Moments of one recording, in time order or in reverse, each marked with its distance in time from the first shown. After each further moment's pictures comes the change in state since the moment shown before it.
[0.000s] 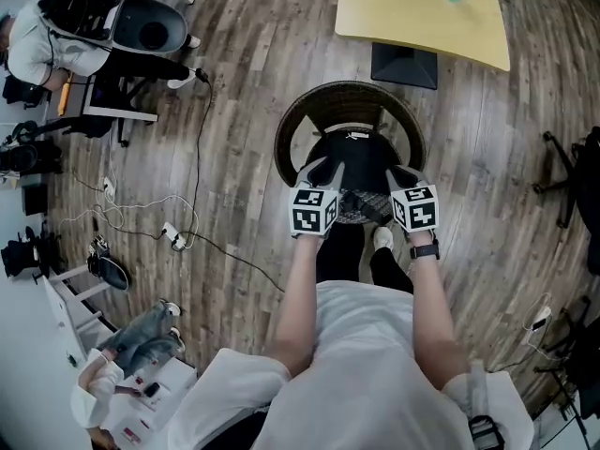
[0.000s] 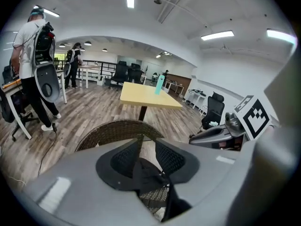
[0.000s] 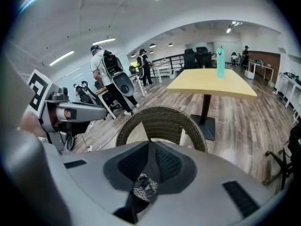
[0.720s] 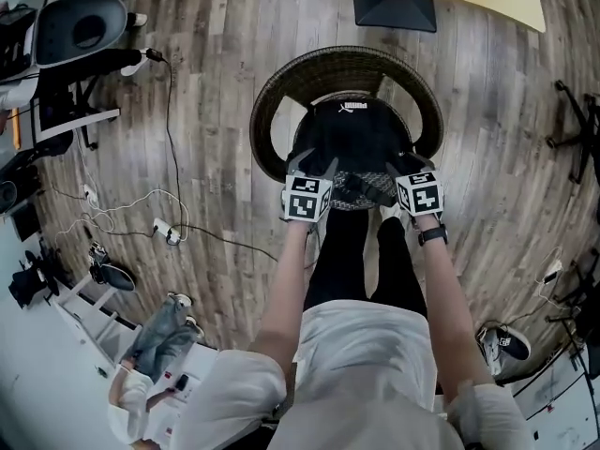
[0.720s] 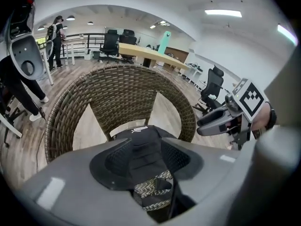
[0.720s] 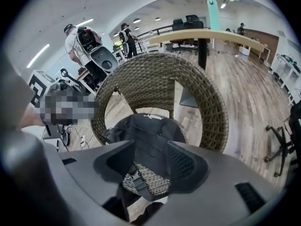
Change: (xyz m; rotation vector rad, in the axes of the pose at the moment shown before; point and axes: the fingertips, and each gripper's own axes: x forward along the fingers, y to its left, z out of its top) left arm 0.130 0.088 -0.153 0.052 0.332 -0.093; right arm 0.141 -0.061 -0.130 0.134 0.270 -0.055
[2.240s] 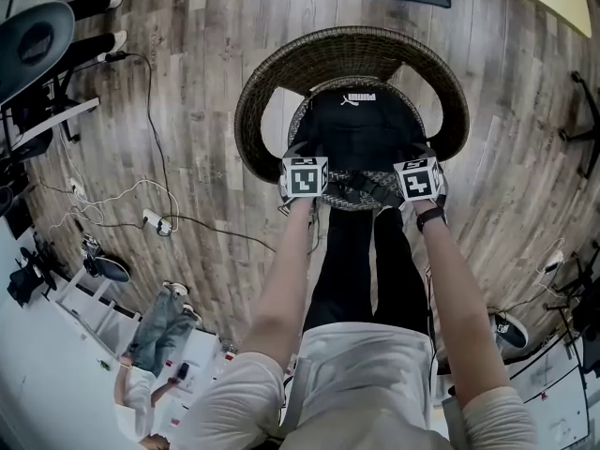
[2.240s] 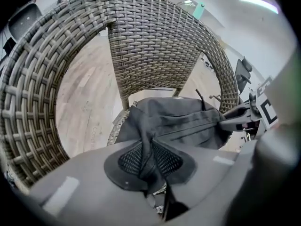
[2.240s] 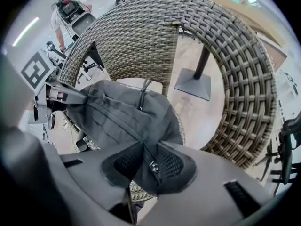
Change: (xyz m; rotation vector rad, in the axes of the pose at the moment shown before) left arm 0.100 0.090 -0.095 -0.181 0.232 0.135; right arm 0.118 -0.040 -0.050 -0.112 0.209 -0.132
